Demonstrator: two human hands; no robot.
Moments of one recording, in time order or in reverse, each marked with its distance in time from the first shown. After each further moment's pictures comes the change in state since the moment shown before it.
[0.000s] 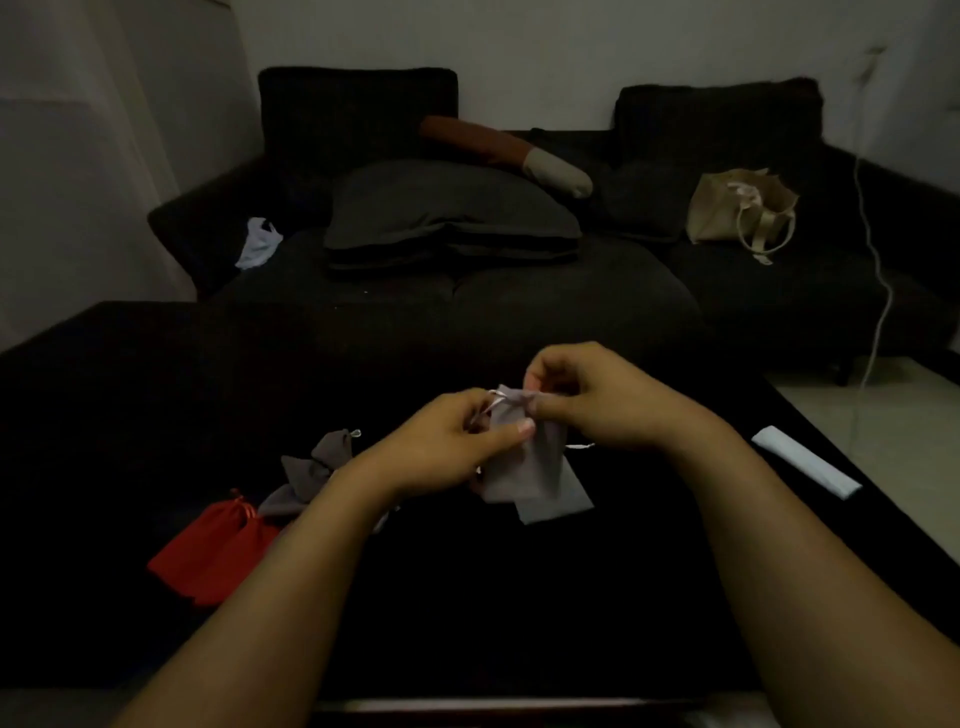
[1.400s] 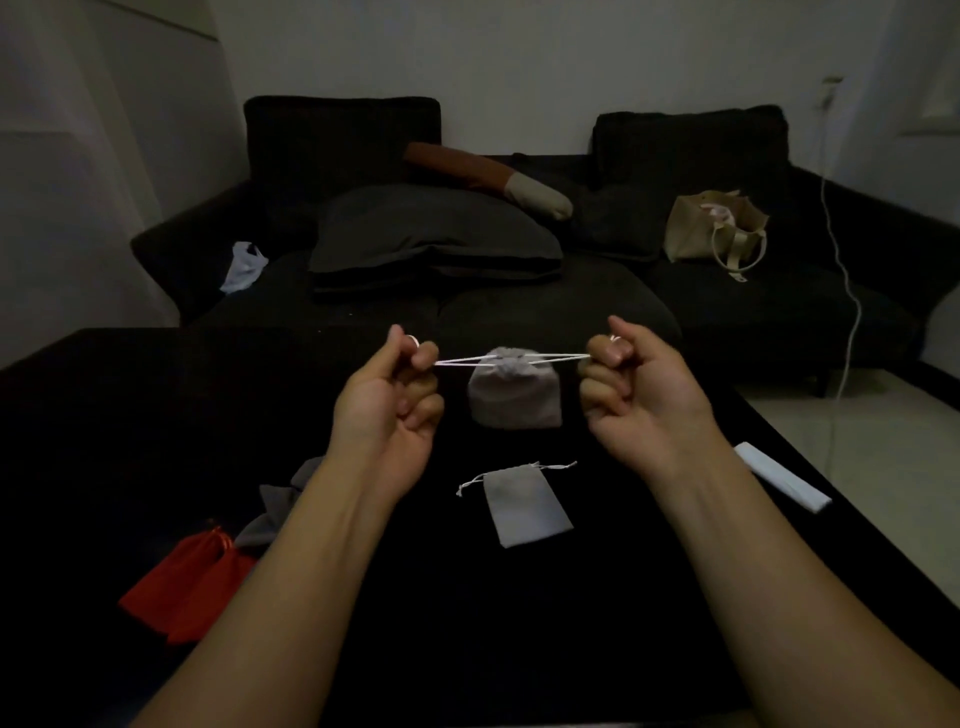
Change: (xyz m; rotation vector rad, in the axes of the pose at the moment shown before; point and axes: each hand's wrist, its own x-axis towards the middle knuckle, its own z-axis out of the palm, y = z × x) left_hand 0.002 0.041 -0.004 -1.229 0.304 0.220; right_hand -0.015 -0.003 -0.019 1.736 0.315 0.145
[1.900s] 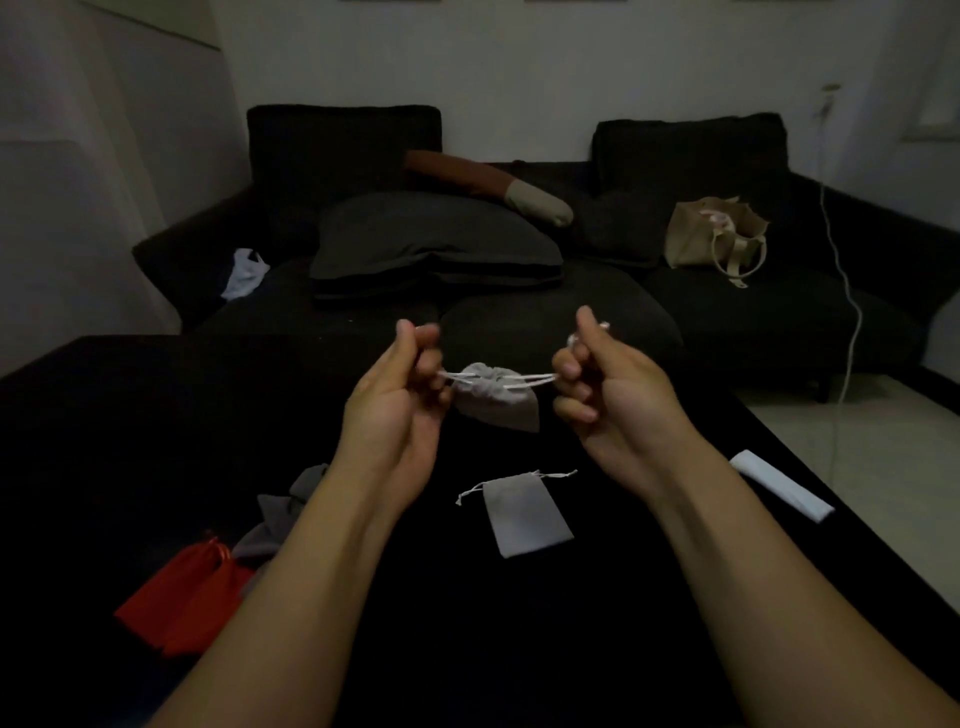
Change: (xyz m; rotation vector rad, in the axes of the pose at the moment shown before) left_hand 0.005 -0.006 0.004 0.184 0.013 0.175; right_hand -0.003 0.010 0.011 -0.412 -0.064 -0.149
